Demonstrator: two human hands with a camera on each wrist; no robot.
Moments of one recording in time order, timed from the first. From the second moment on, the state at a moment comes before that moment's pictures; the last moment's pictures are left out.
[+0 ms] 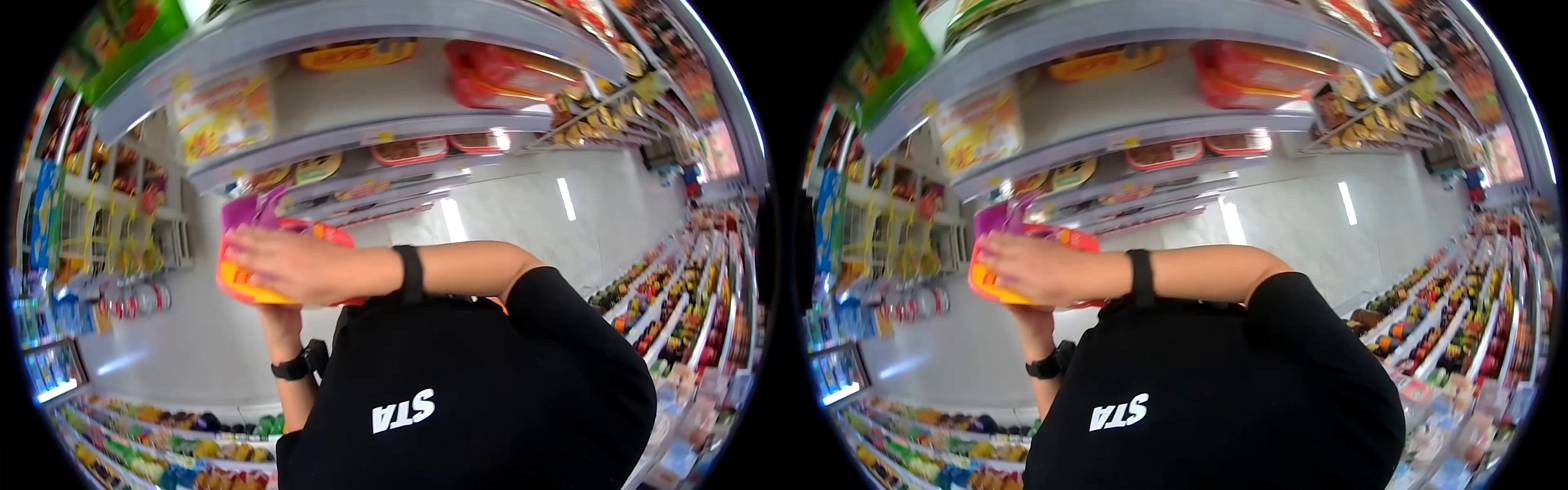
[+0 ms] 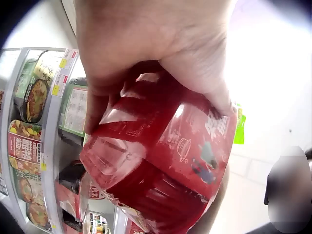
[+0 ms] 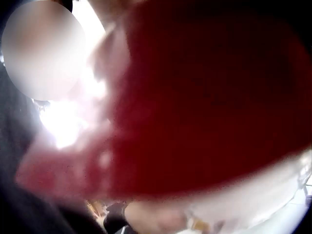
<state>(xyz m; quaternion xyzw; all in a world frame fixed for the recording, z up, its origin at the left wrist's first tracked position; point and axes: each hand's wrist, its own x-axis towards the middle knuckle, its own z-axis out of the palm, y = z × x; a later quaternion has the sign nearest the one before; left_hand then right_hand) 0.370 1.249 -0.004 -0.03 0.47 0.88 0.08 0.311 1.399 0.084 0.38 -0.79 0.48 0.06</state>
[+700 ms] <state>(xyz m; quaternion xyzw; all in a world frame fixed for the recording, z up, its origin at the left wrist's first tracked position) 0.375 1.231 0.002 -0.04 0.51 0.85 0.10 0.326 1.442 0.103 0.42 -0.75 0.51 -0.02</state>
